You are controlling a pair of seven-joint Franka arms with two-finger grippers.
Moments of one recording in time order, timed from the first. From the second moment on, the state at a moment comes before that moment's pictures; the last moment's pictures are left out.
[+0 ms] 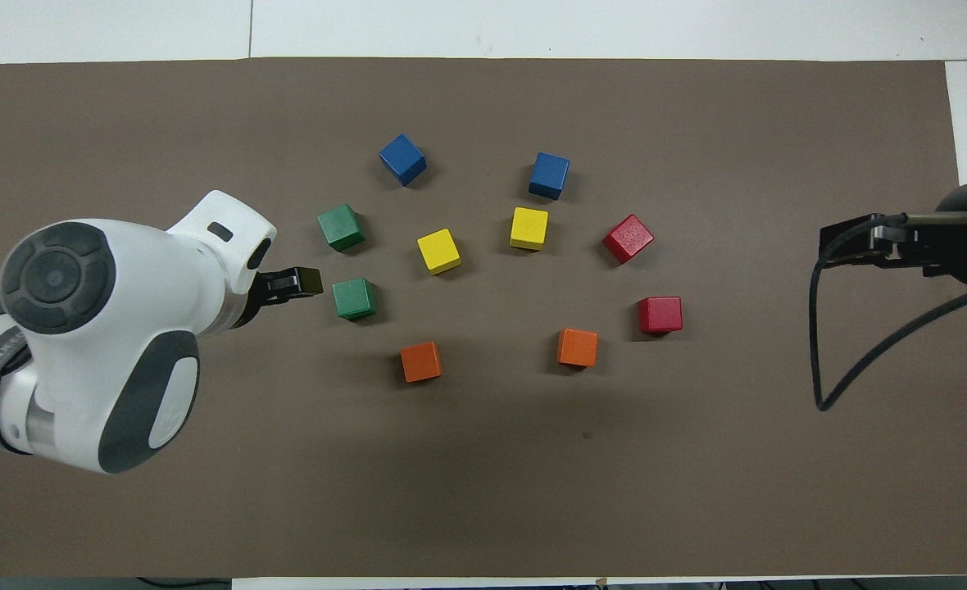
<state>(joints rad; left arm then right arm) -0.30 -0.06 -0.07 -2.10 0.01 2.13 -0.49 0.02 -0.07 0.10 -1.61 -0.02 1.58 0.24</state>
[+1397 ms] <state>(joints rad) -0.42 0.24 -0.07 -2.10 0.01 2.34 -0.56 0.16 0.08 0.10 -2.09 -0.02 2.19 0.44</state>
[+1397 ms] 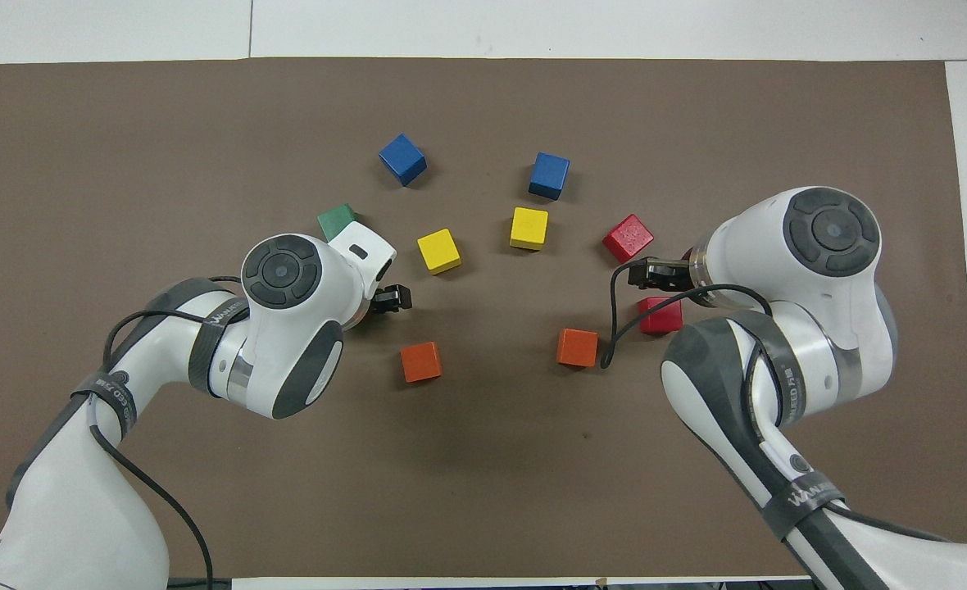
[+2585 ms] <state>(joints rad) -0.36 0.24 -0.05 -2.07 0.01 2.35 -0.47 0.15 0.10 0.10 -2.29 -0.02 2.48 0.40</state>
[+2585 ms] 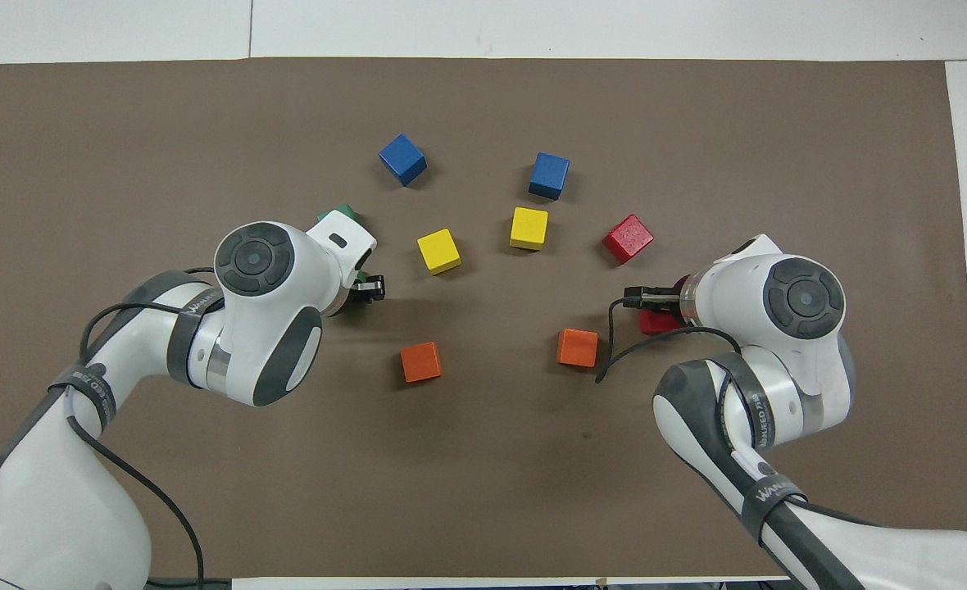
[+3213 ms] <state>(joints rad) 0.02 0.09 -0.04 -2.07 0.01 2.15 -0.06 0.15 0.12 0.10 -2.33 -0.02 2.55 0.37</state>
